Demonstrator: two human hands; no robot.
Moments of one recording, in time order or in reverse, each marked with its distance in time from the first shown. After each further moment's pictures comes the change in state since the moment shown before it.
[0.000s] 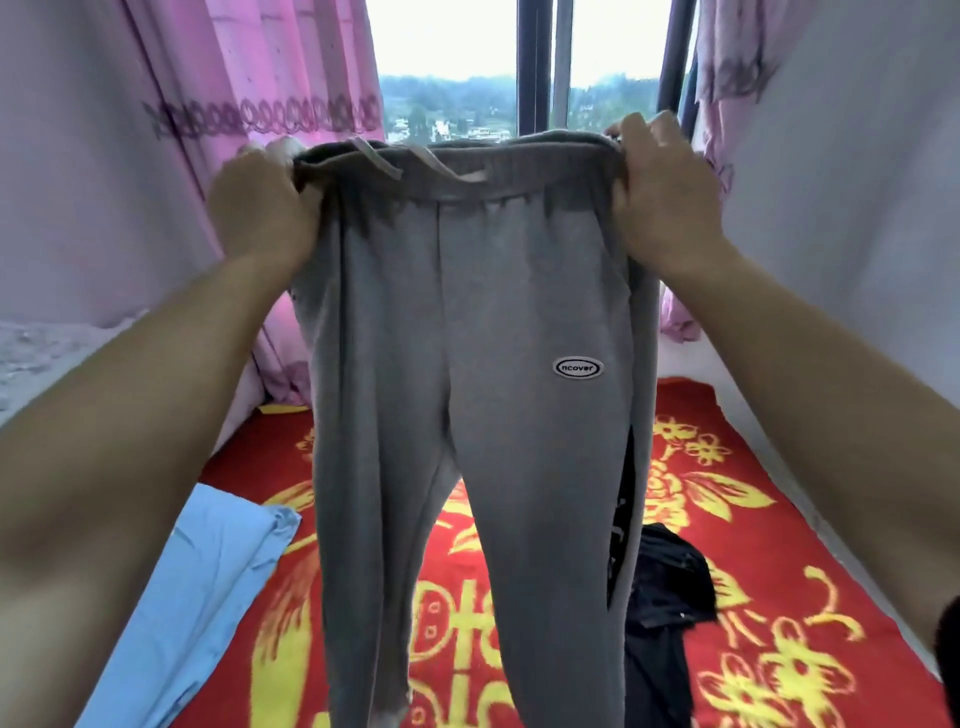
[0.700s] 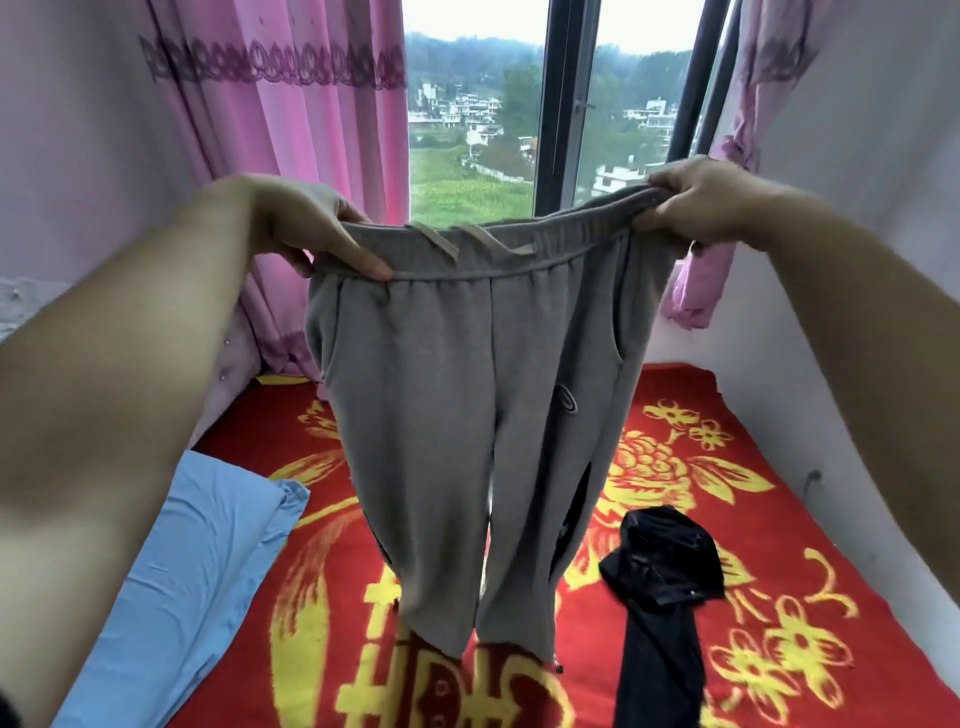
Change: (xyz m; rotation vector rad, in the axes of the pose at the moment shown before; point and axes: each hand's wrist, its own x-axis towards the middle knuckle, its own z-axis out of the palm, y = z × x) left_hand 0.025 -0.092 -0.011 -0.319 -1.311 -0.075; right_hand 0.024 -0.059 0.016 0.248 -0.723 0.298
